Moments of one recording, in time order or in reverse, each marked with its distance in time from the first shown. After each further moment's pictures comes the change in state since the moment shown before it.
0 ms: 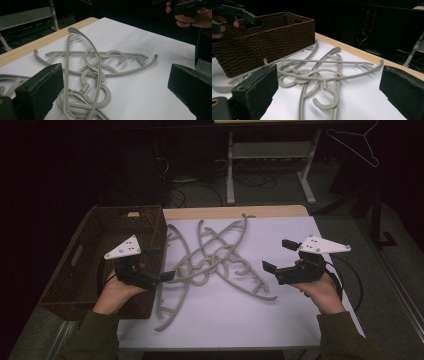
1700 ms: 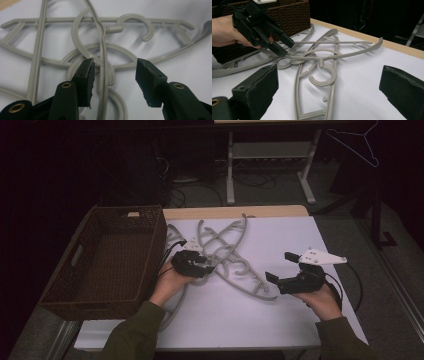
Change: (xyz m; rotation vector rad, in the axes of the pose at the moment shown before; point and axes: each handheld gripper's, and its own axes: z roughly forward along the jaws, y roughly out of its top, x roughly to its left) left arm 0.011 -0.018 0.149 0.343 0.041 0.034; right arm -0.006 -0.040 0.002 0.061 -0.027 0.039
